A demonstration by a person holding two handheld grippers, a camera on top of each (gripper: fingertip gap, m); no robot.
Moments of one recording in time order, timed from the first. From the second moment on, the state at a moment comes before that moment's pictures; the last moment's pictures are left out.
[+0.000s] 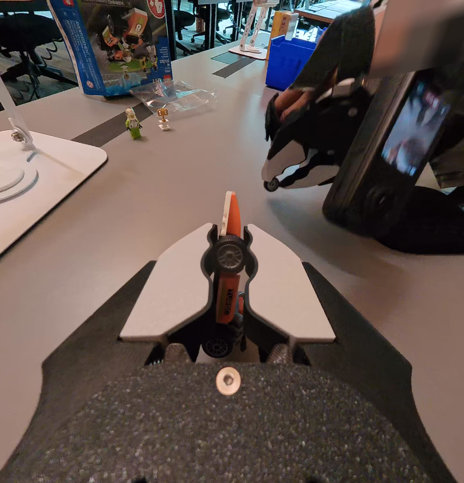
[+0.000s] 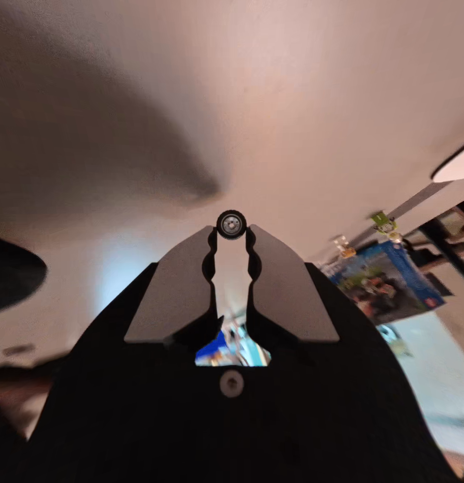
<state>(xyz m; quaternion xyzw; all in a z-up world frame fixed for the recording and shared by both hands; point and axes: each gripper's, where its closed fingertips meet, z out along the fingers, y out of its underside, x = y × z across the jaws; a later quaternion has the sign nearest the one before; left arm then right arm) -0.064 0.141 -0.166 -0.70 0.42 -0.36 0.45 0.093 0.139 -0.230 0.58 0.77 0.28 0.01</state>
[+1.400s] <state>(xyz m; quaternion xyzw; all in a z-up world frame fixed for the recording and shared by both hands) -0.058 0.133 -0.149 -0.67 0.39 -0.45 0.43 0.043 0.111 -0.250 0.72 0.66 -0.15 -0.15</state>
